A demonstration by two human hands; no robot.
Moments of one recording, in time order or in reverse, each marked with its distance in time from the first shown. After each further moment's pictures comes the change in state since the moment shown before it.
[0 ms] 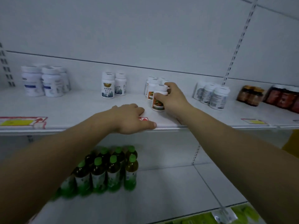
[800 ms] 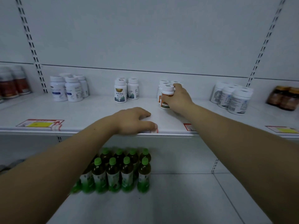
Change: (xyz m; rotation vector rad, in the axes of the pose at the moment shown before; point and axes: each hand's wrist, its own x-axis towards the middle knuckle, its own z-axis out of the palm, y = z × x) left_hand -0.005 0.002 -0.006 -0.239 0.001 -0.116; right_hand 0.049 0.018 0.004 -0.202 -0.061 -0.045
